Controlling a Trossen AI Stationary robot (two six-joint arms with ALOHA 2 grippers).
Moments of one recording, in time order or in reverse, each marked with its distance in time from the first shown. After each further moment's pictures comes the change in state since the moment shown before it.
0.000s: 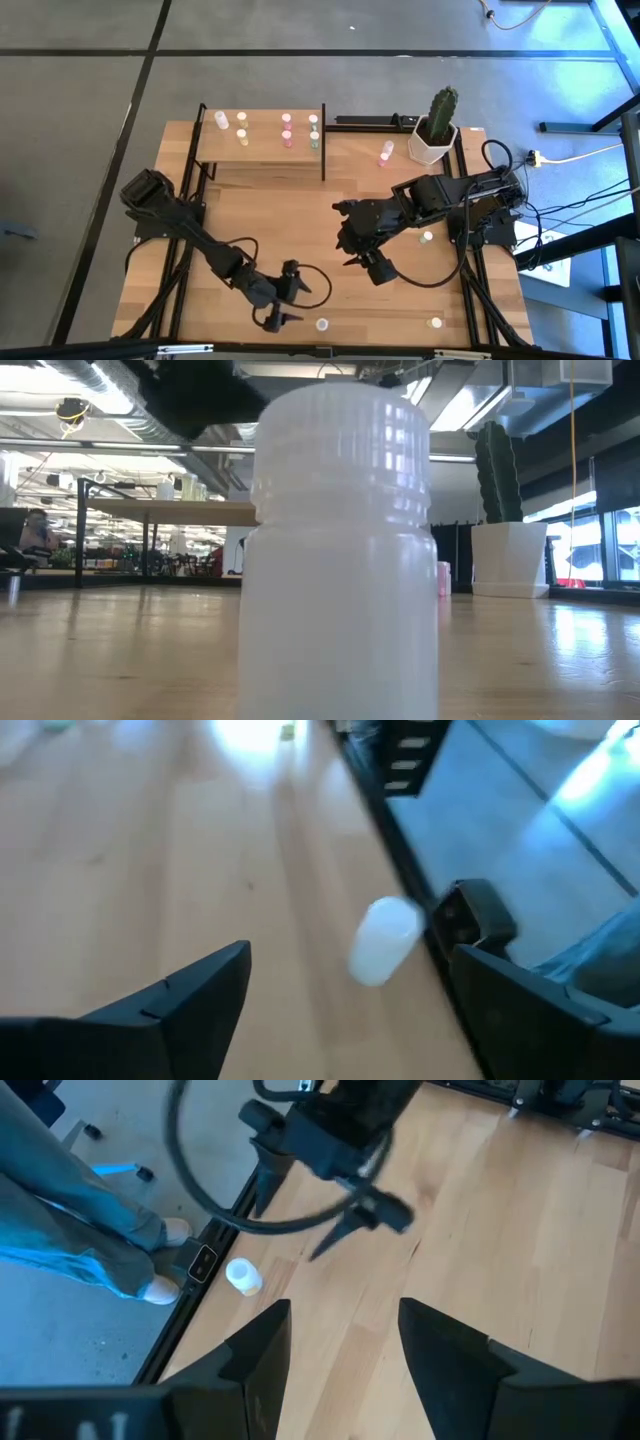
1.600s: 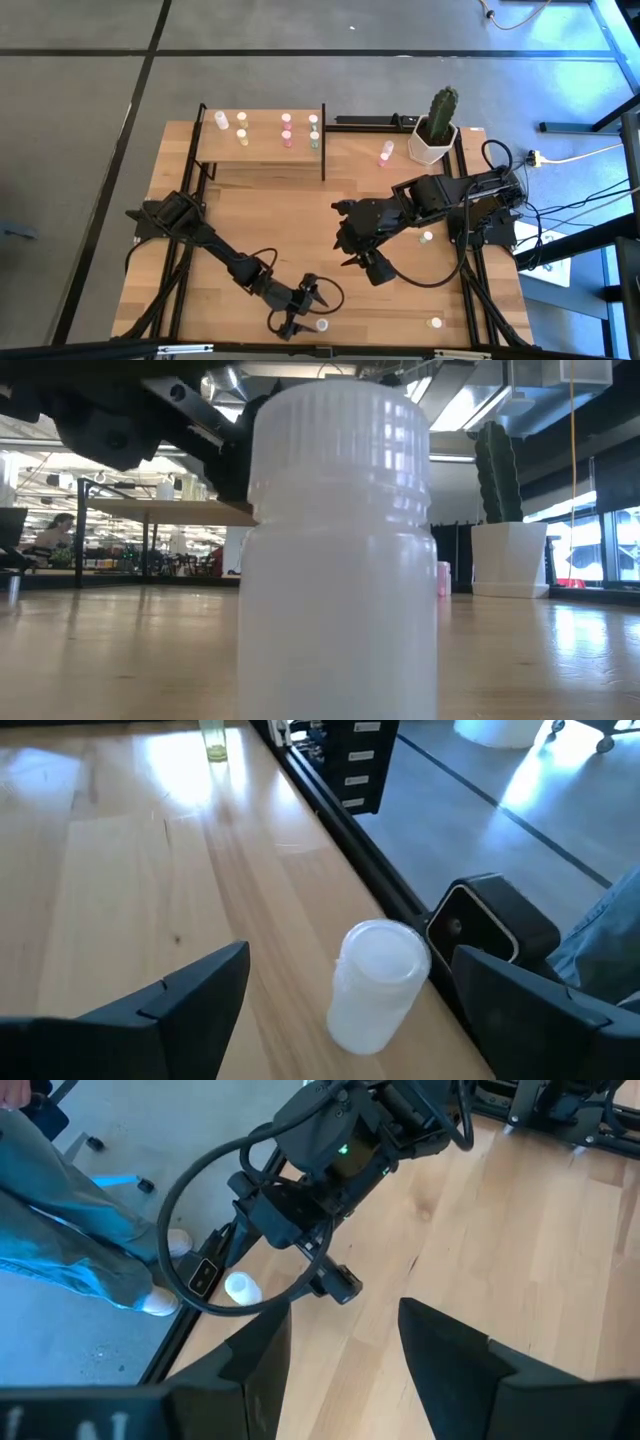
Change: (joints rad) left arm 0.042 0.294 0.040 0.393 0.126 0.187; right arm 0.000 0.000 0.000 0.034 0.001 0.000
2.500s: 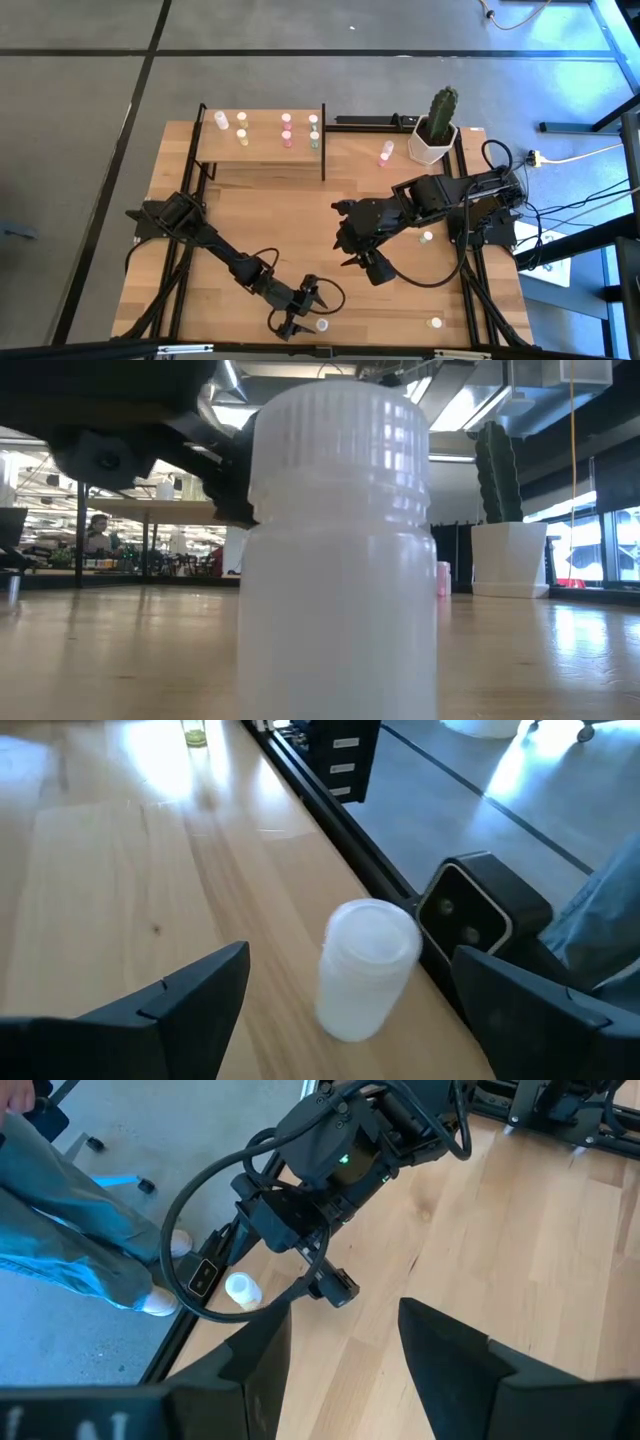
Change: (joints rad) left arm 0.008 0.019 -0.002 0.009 0.050 0.015; right arm 0.000 0.000 0.000 0.000 -0.001 0.000
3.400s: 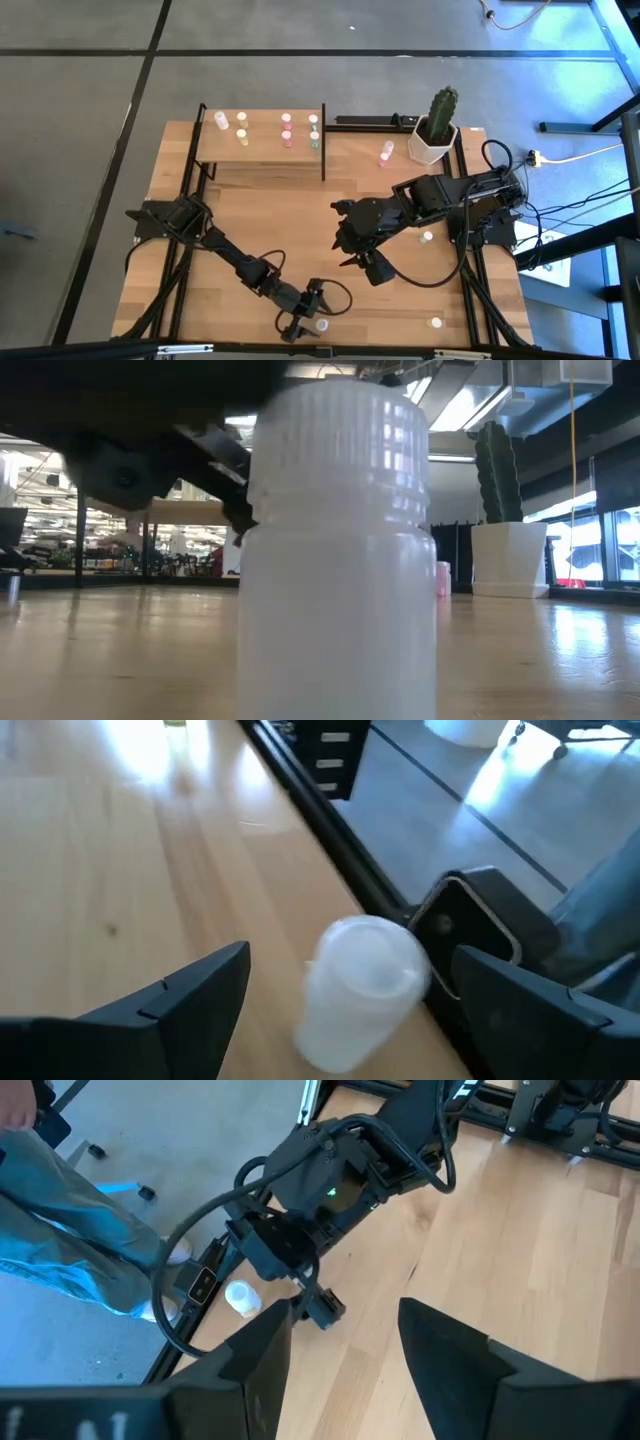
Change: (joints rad) left arm 0.019 0.066 0.069 -0.005 0.063 -0.072; right arm 0.000 0.000 0.000 0.019 0.000 0.000
